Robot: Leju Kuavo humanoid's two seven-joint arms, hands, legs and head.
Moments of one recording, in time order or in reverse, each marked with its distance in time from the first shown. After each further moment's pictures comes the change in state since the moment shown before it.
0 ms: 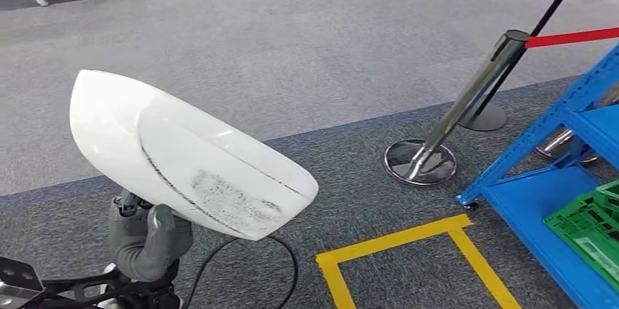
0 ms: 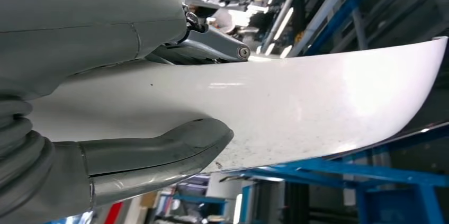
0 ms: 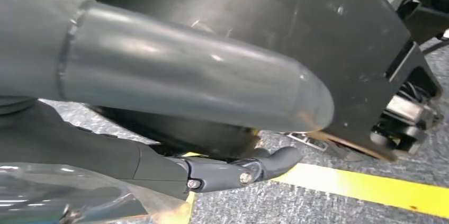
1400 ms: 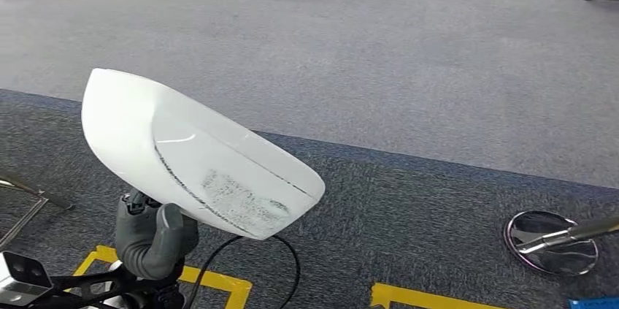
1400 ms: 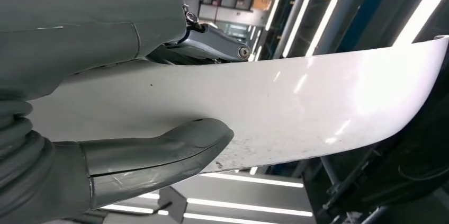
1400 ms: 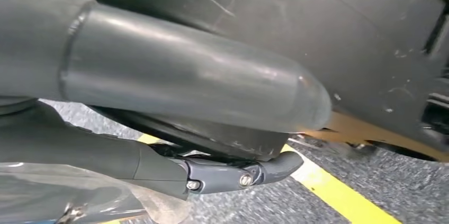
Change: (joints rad) left arm -0.003 0.000 -0.006 0.004 -0.016 0.000 0.000; right arm -0.001 0.001 -0.014 -0.003 0.004 0.001 -0.009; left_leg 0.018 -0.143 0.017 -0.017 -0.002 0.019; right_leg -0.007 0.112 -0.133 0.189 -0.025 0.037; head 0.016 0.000
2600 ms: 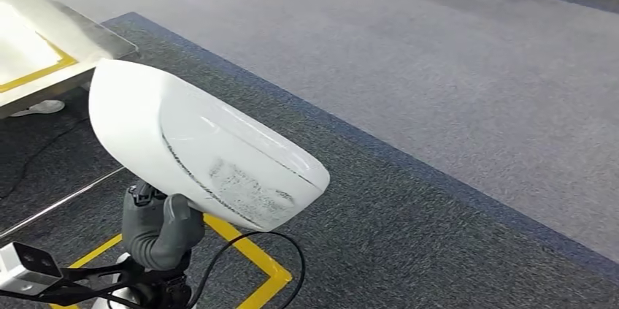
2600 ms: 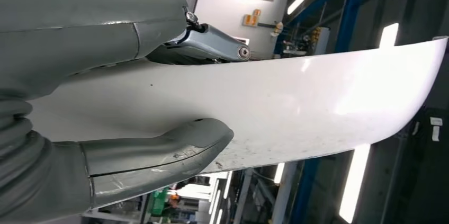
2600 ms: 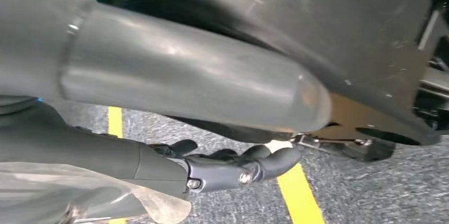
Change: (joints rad) left arm -0.046 0.002 -0.024 0.022 0.006 0.059 0.001; right arm -0.002 -0.017 -0.002 0.000 0.035 0.022 -0.004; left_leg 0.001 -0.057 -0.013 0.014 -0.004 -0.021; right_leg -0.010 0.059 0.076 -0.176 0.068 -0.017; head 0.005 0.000
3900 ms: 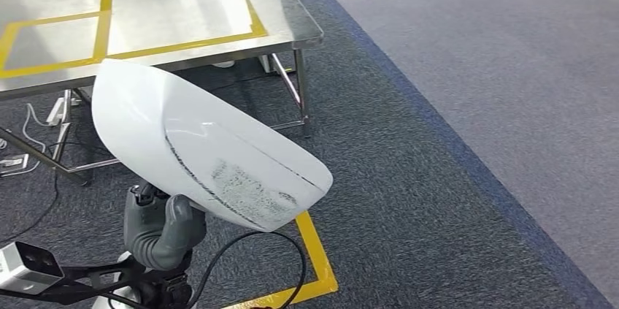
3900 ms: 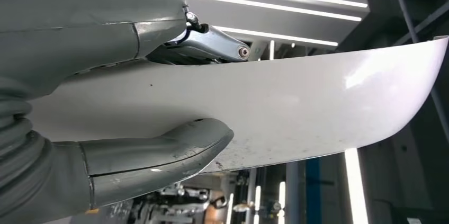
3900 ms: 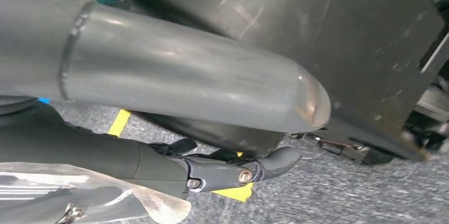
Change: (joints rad) left arm -0.015 -0.001 -0.002 0.016 0.002 -0.028 -0.001; right arm 0.004 -0.002 0.000 -0.003 0.022 0.007 0.002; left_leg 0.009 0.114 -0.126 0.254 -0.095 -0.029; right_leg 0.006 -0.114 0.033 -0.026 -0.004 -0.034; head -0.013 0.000
